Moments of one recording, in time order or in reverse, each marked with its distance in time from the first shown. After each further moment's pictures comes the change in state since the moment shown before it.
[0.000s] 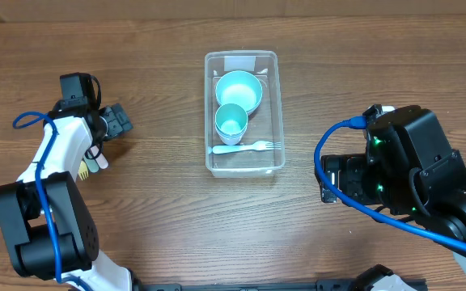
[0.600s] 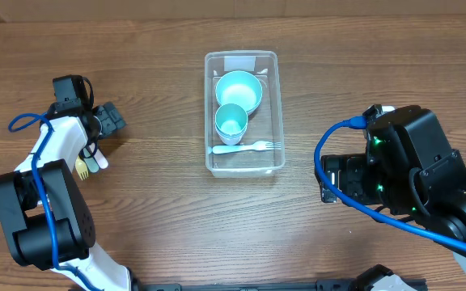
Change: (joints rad) left arm 0.045 0.065 0.000 0.105 0.009 -0.011; right arm 0.000 0.000 0.000 0.000 0.000 0.000
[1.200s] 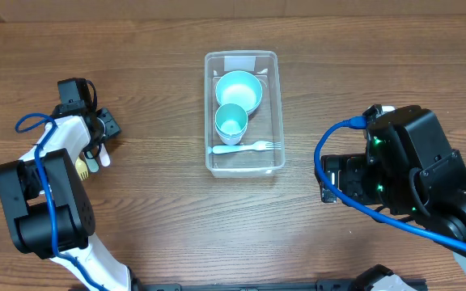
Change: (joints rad) left arm 0.000 0.071 0.000 0.041 0.027 0.000; right arm 0.000 0.000 0.000 0.000 0.000 0.000
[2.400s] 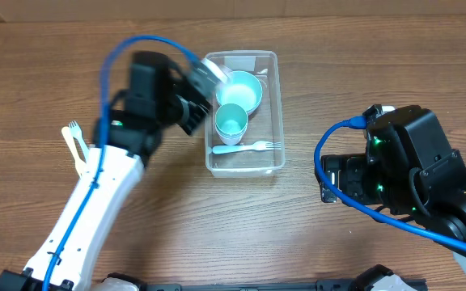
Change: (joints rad) left arm -0.580 -0.502 0.093 -0.143 0.367 0.883; right arm 0.000 0.000 0.000 0.000 0.000 0.000
